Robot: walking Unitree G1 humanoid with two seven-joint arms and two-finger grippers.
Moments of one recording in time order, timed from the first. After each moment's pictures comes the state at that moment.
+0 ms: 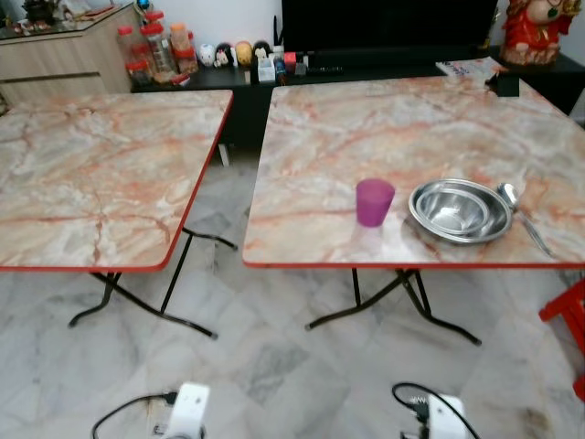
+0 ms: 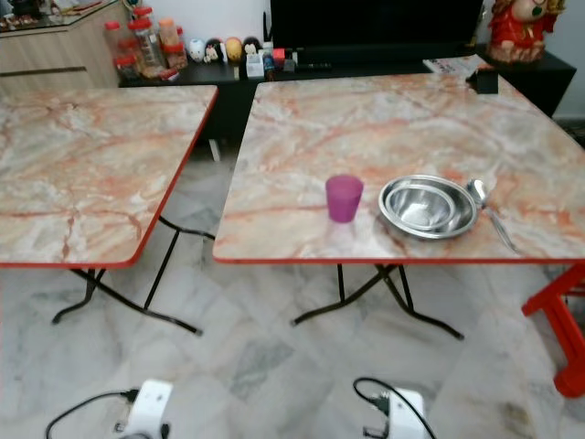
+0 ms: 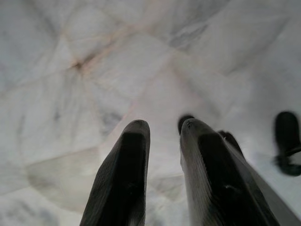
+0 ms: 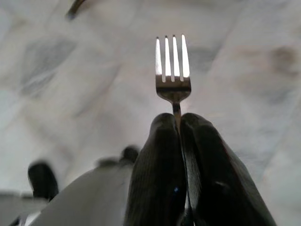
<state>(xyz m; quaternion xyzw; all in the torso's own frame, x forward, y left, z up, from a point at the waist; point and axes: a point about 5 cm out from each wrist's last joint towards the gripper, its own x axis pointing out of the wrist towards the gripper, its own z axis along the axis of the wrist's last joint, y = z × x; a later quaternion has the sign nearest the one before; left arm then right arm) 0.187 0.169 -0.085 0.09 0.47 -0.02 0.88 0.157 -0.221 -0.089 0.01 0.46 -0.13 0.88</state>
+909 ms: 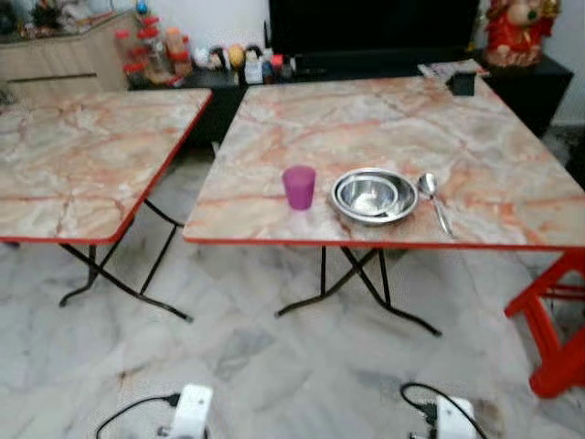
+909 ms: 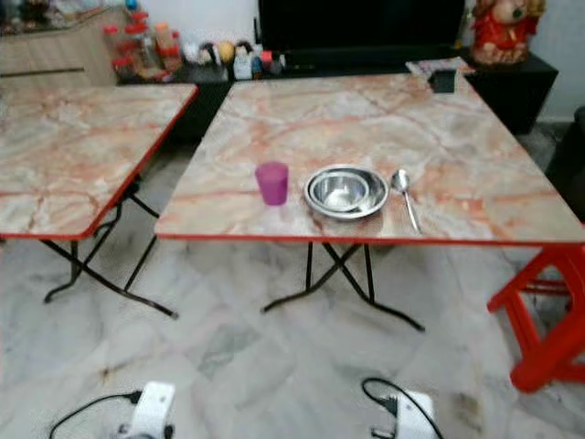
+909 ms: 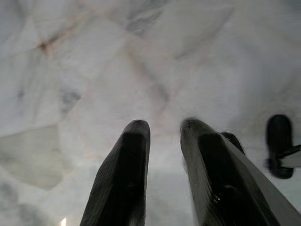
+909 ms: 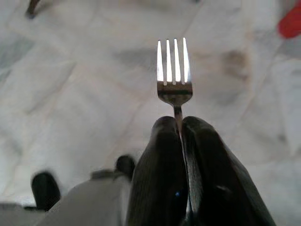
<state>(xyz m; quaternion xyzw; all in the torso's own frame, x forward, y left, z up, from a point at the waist) 0.188 0.170 -0.084 0.08 0.46 -0.01 0.88 0.158 -0.223 -0.088 0.01 0.46 -0.14 0.88</state>
